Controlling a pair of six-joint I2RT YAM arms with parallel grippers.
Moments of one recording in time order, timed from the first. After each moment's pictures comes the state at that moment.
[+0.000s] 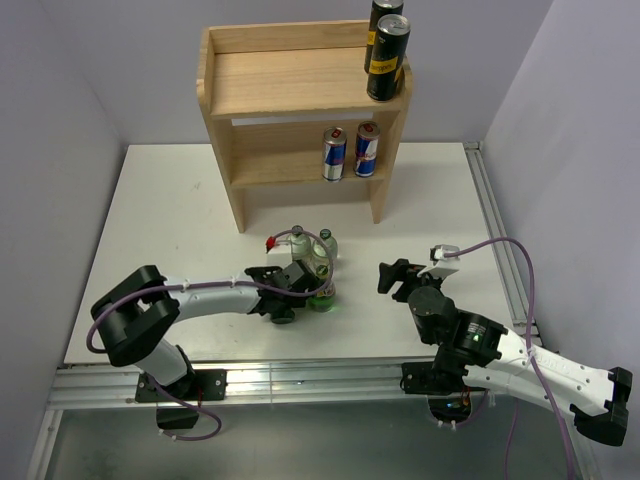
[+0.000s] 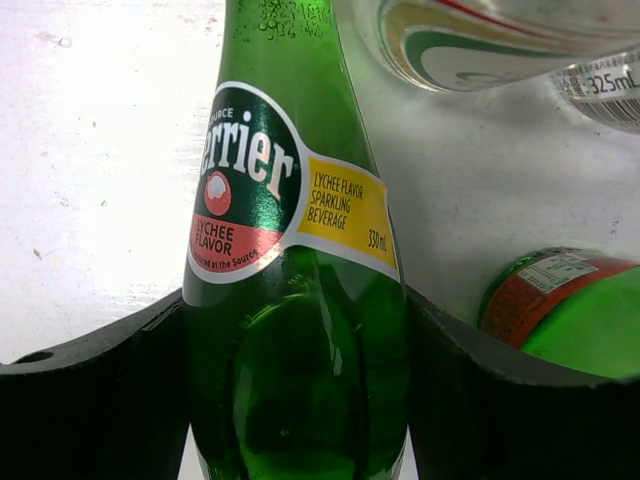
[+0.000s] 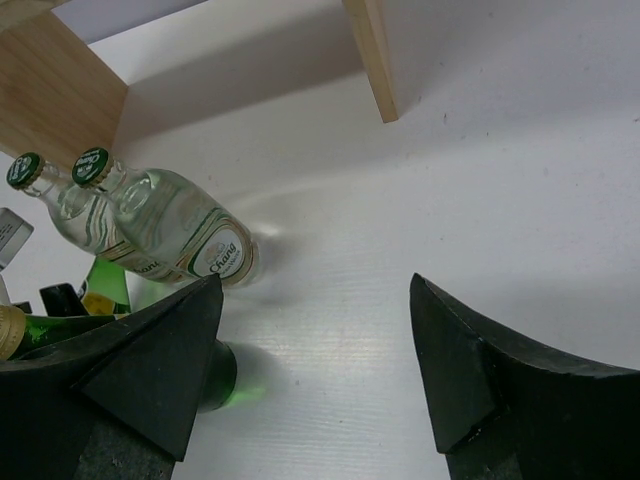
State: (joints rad) left arm -1.01 1.58 0.81 -0.41 -0.50 -0.95; right arm 1.06 0.45 0.40 -0.34 0.92 0.67
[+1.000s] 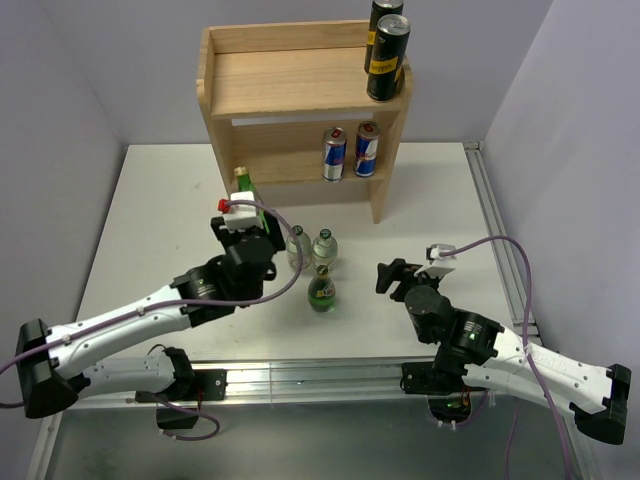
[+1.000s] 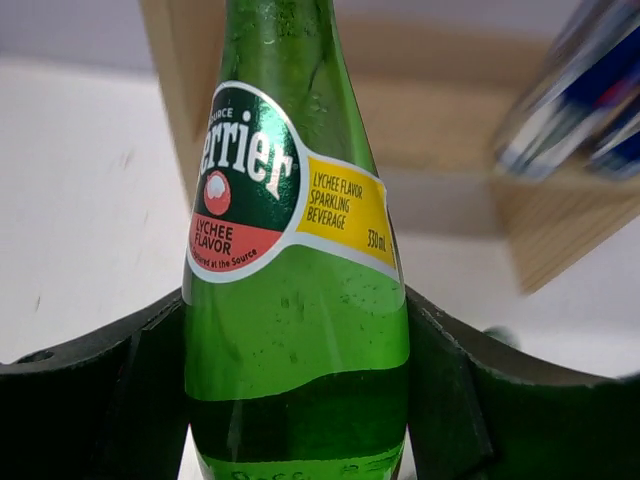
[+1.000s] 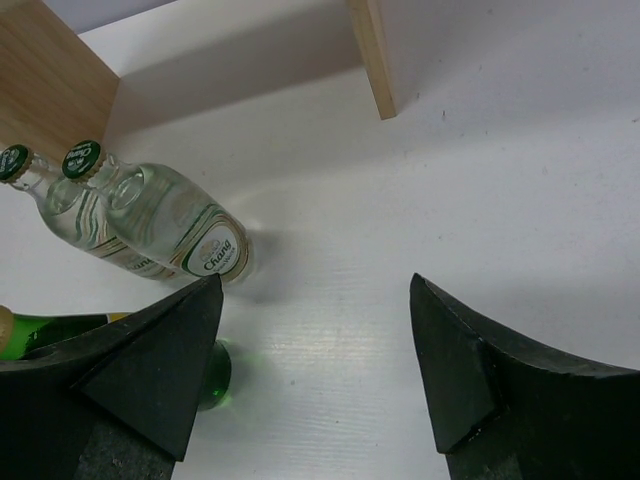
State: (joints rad) left arm -1.07 1.10 0.94 -0.27 -1.10 -0.54; right arm 1.06 0.49 0.40 -0.33 0.92 0.67
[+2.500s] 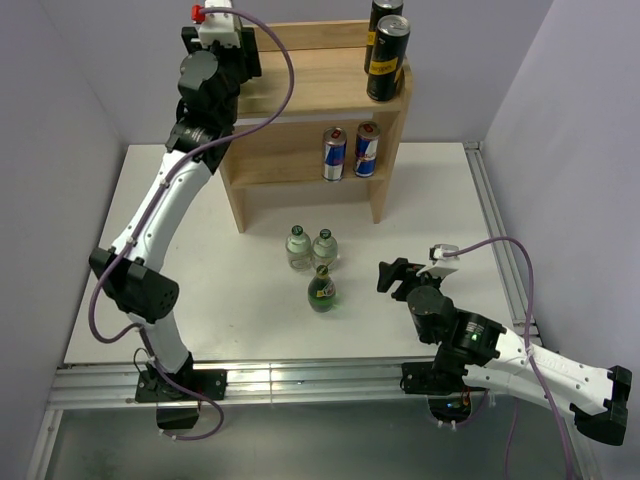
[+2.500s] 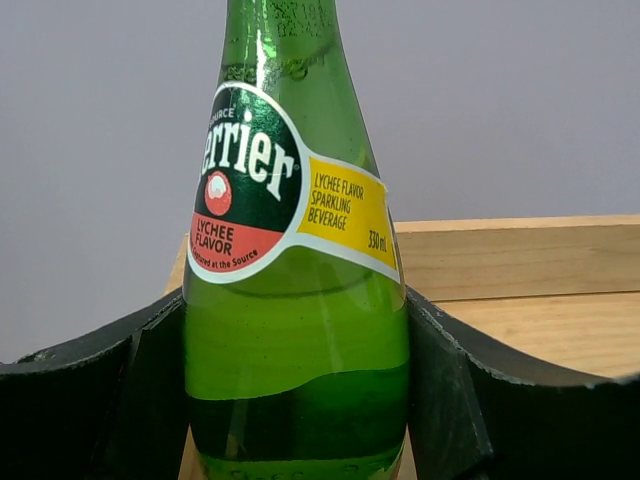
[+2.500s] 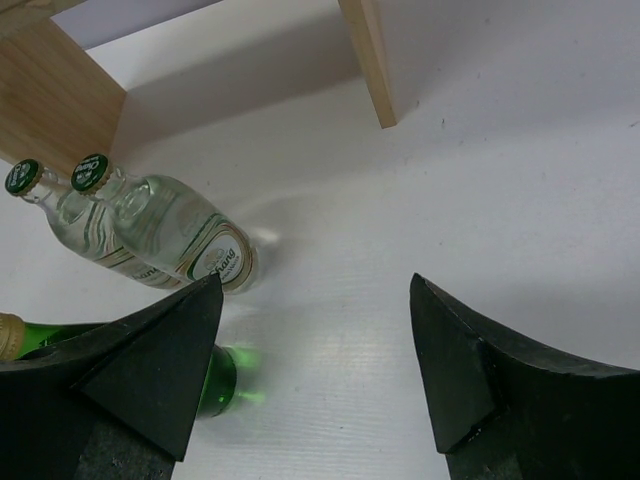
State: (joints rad) left arm -0.42 1.81 2.08 0.04 -0.41 0.10; right arm 1.06 0.47 0.40 -0.32 0.93 0.67
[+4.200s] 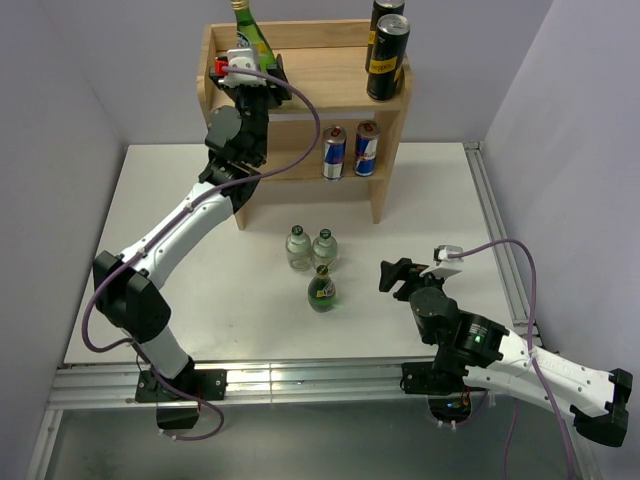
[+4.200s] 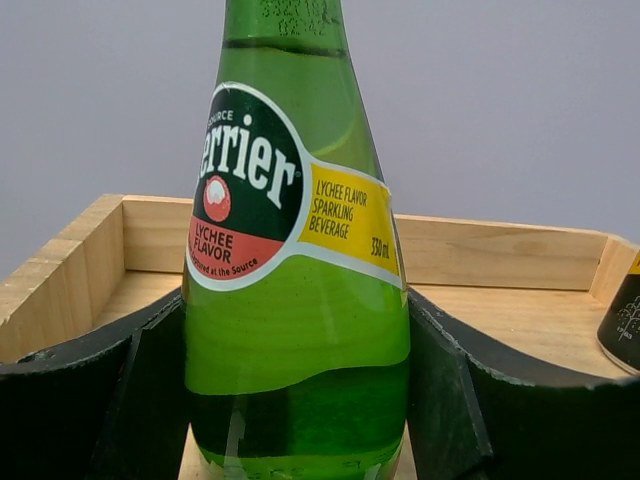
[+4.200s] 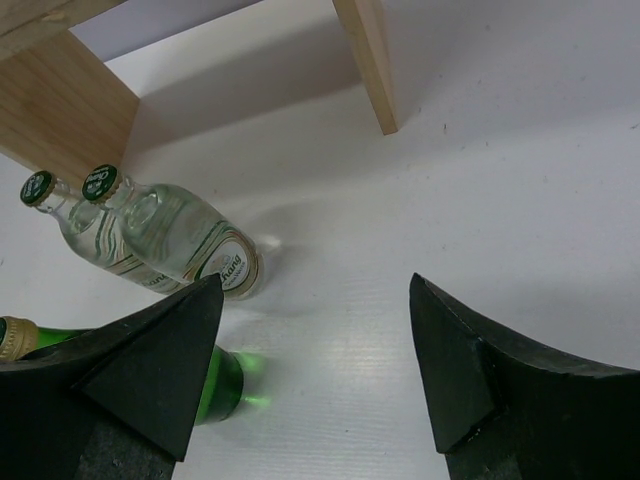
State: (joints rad) left arm -0.59 1.69 1.67 0.54 -0.49 0.10; right arm 1.06 0.43 0.40 -0.32 0.94 0.67
